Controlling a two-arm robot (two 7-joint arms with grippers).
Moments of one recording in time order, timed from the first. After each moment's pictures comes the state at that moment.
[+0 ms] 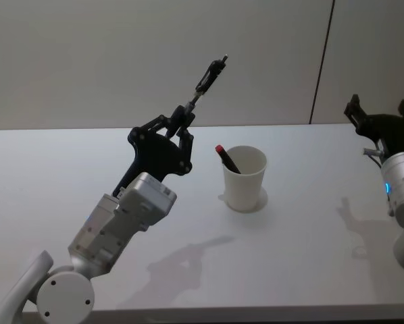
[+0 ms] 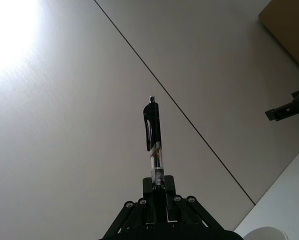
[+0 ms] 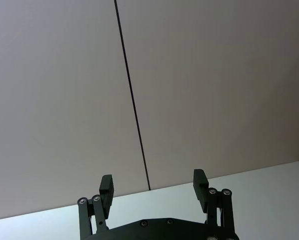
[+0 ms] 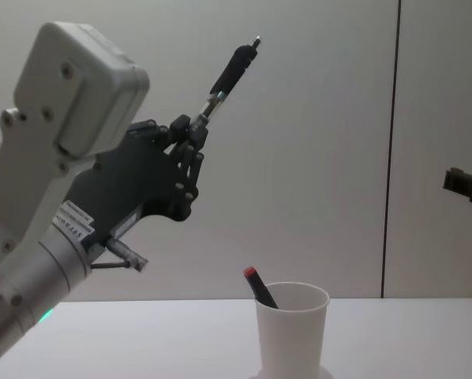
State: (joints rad) left arm -0.17 0.33 0.38 -1.52 0.26 -0.49 0.08; right arm 0.24 0.06 -0.12 -1.48 0.20 0.08 -0.19
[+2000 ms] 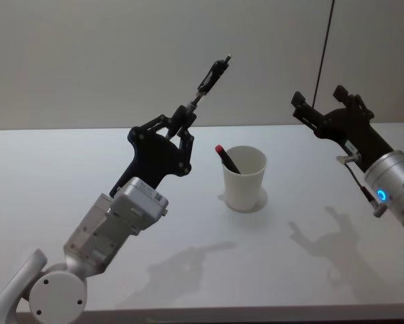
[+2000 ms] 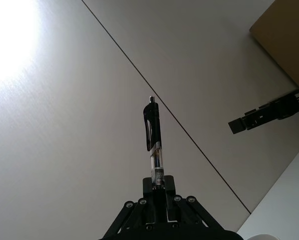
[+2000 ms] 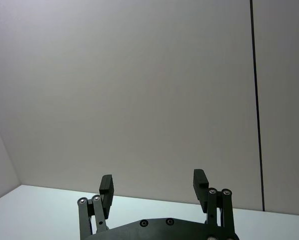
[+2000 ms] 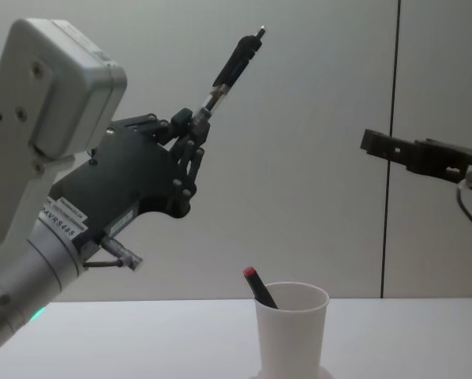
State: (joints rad) left arm -0.18 0.34 0.37 -1.50 0.24 -0.55 0.04; right arm 0.20 0.11 -0.12 -1.56 0.36 0.07 0.29
